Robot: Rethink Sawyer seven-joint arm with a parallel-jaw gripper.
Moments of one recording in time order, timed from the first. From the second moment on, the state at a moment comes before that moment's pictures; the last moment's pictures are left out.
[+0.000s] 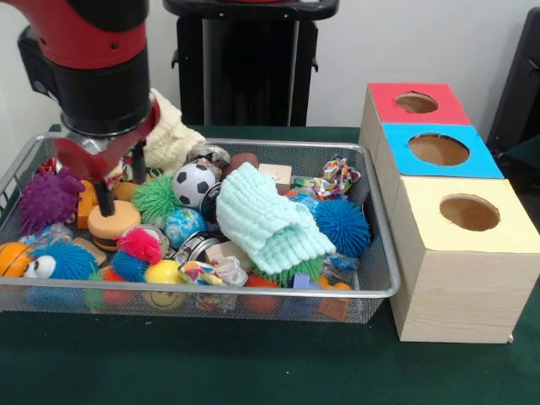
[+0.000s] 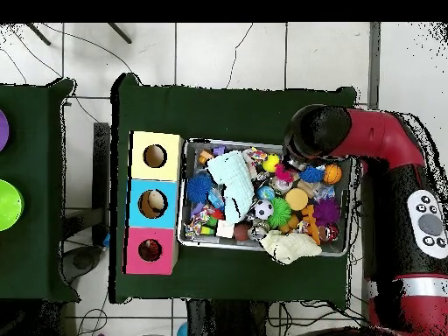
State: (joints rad) arm -0.67 -0.50 0.50 1.15 -0.56 1.22 0.54
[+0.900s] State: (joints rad) arm -0.84 -0.59 0.50 1.39 -0.57 1.18 0.53
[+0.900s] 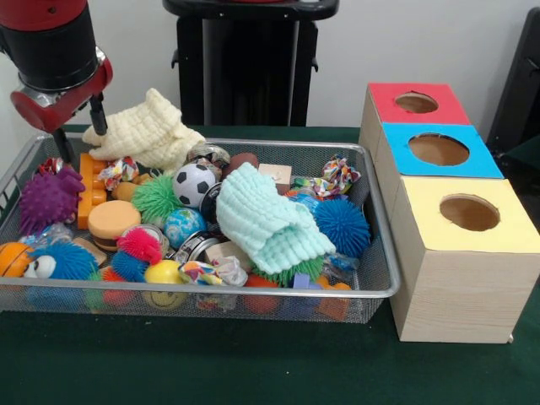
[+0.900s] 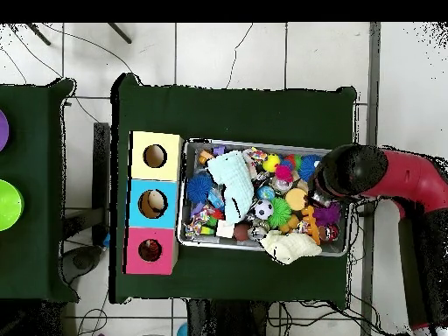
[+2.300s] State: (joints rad) arm -1.00 -0.60 0.51 1.69 -0.68 0.98 0.53
